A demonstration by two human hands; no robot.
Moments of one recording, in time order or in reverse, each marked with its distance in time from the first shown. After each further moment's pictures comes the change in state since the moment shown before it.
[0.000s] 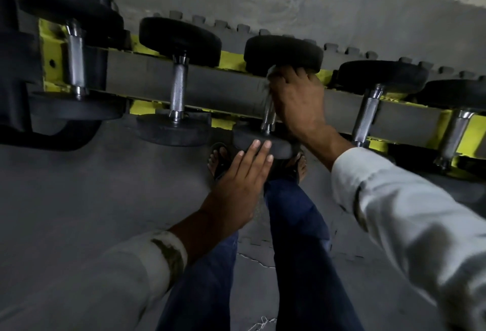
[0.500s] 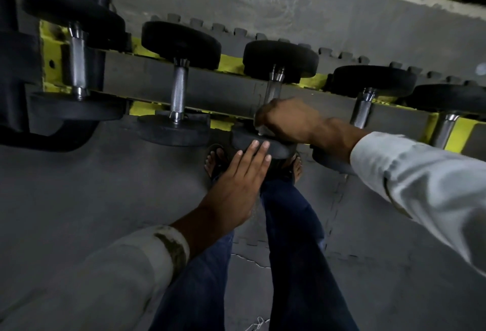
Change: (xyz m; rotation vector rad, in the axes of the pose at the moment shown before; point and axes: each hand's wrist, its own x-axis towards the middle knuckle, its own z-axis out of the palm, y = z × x) left_hand -0.003 -0.005 -0.012 0.024 -0.041 0.033; right_hand -0.003 0.006 -0.022 0.213 -0.580 -0.540
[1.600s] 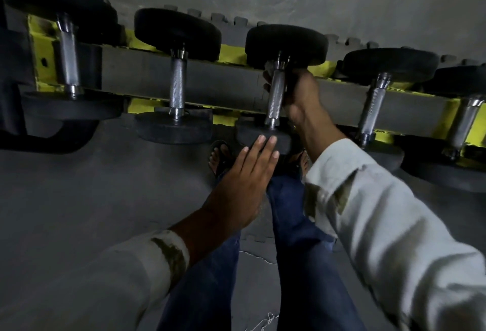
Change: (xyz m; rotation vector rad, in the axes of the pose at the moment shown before) left_hand 0.004 -0.001 0.015 -0.036 0.080 0.026; right_hand 0.051 0.005 0.018 2.353 0.916 1.041
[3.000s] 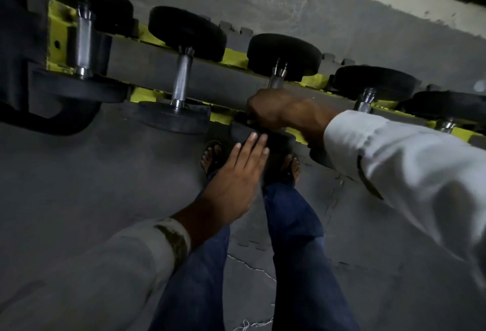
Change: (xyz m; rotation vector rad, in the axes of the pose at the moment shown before) left_hand -0.003 0.017 -0.011 0.052 -0.063 -0.118; right_hand -0.060 -0.010 0.030 -2.674 -0.750 -0.652
